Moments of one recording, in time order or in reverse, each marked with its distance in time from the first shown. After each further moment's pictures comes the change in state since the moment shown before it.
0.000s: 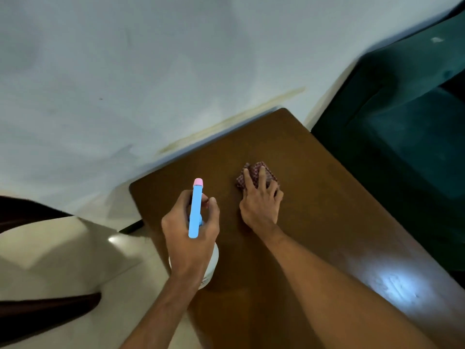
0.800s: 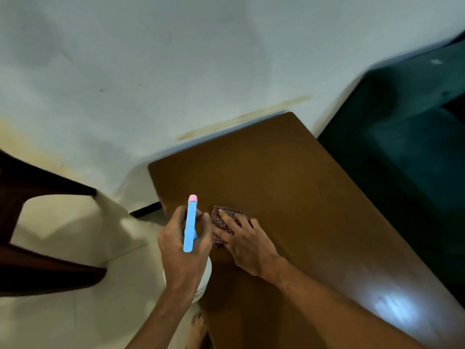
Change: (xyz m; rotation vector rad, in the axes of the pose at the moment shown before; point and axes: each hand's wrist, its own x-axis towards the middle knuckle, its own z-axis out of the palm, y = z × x) left_hand -0.078 0.007 -0.043 0.037 0.078 -0.066; right_hand -0.117 0.026 0.022 -0.250 -0.158 -0.790
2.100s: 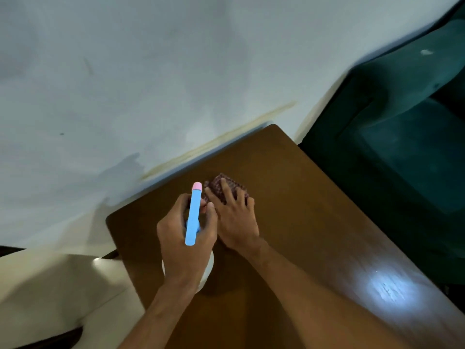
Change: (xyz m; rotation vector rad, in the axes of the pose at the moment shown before) left_hand 0.125 0.001 0.097 0.013 -0.135 0.118; right_hand 0.135 0.090 -0.028 0.179 0.139 0.416
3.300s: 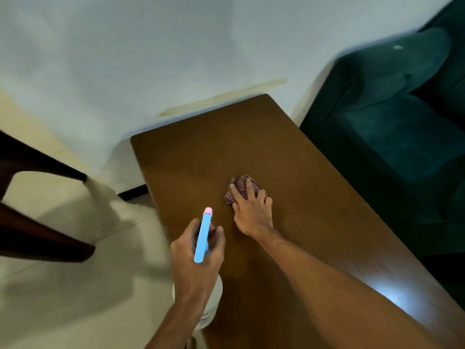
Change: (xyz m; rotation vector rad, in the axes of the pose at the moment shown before) left_hand -0.284 0.053 -0.041 -0.068 0.074 -0.275; right_hand -0.223 0.024 0.019 -0.022 -0.080 0.106
